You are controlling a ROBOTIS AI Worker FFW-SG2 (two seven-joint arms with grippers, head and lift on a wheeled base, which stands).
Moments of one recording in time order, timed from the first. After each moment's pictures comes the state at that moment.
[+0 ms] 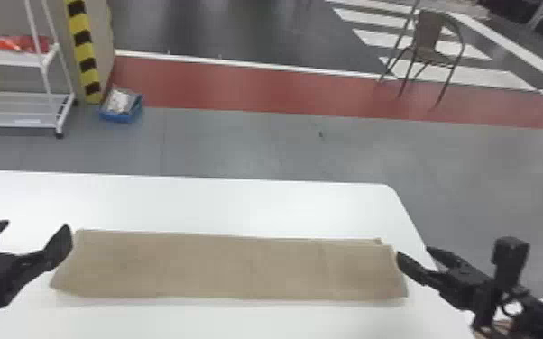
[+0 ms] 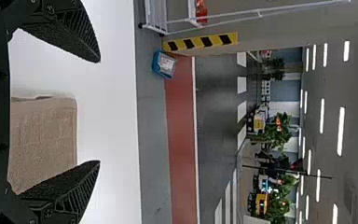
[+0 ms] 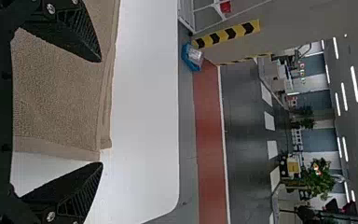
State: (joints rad) left arm 0.28 0.16 0.09 -1.94 0.12 0.44 -0.17; right arm 0.09 -0.14 -0.70 -1.48 0.08 0.32 0.90
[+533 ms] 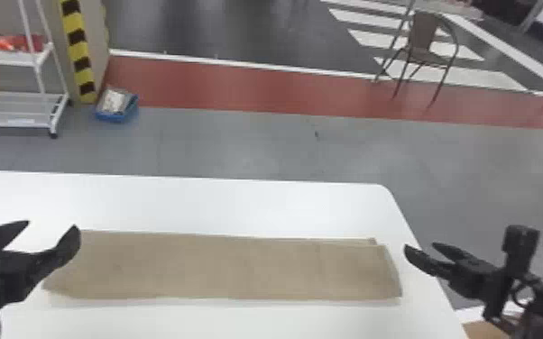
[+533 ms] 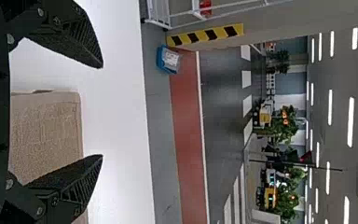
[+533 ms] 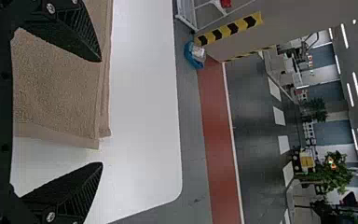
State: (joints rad) left arm 0.17 0.17 0.02 -1.71 0.09 0.33 -0.16; right arm 0.05 -0.19 -0.74 -1.52 0.10 0.47 0.94
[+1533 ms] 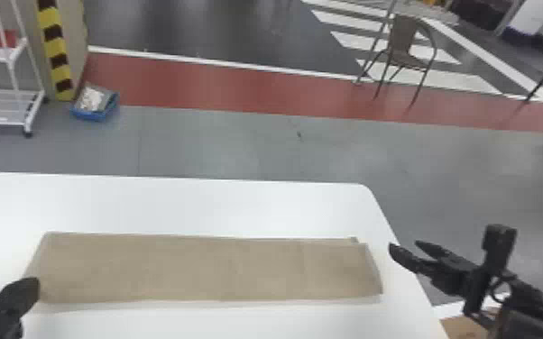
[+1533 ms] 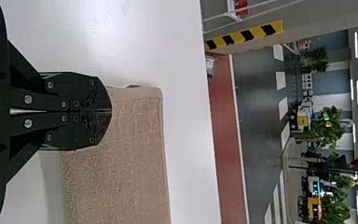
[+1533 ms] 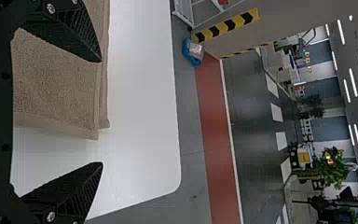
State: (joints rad) left arm 0.25 0.20 -0.06 -1.57 0.08 0.25 -0.07; right arm 0.03 -0.20 -0.75 -1.49 0.09 0.46 0.95
